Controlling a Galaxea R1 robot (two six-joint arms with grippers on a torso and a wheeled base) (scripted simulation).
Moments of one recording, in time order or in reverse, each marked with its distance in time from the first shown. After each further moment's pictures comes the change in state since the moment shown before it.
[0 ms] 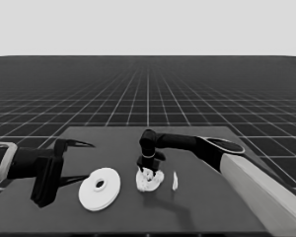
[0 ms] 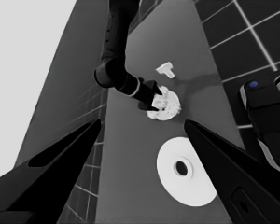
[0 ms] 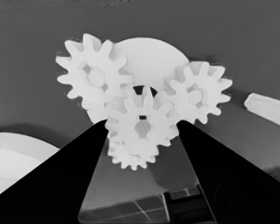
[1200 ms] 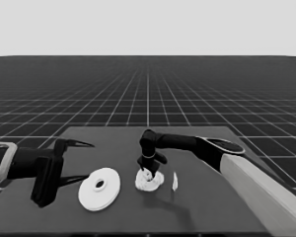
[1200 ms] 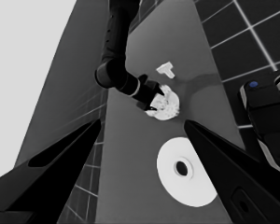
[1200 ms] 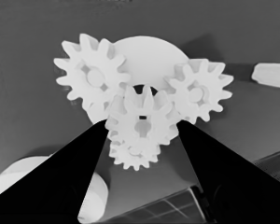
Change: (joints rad) left arm 0.000 0.000 0.000 0.000 0.000 0.000; right arm -0.002 0.000 0.000 0.000 0.000 0.251
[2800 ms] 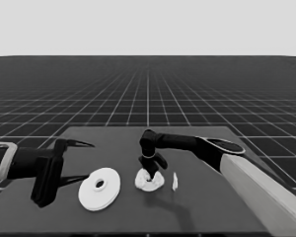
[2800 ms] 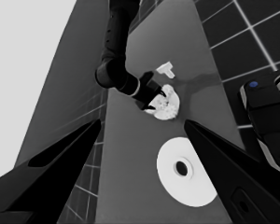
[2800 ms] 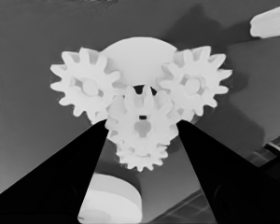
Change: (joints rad) left arm 0.000 0.000 0.000 0.000 0.000 0.000; right arm -0.001 0.000 0.000 0.000 0.000 0.335
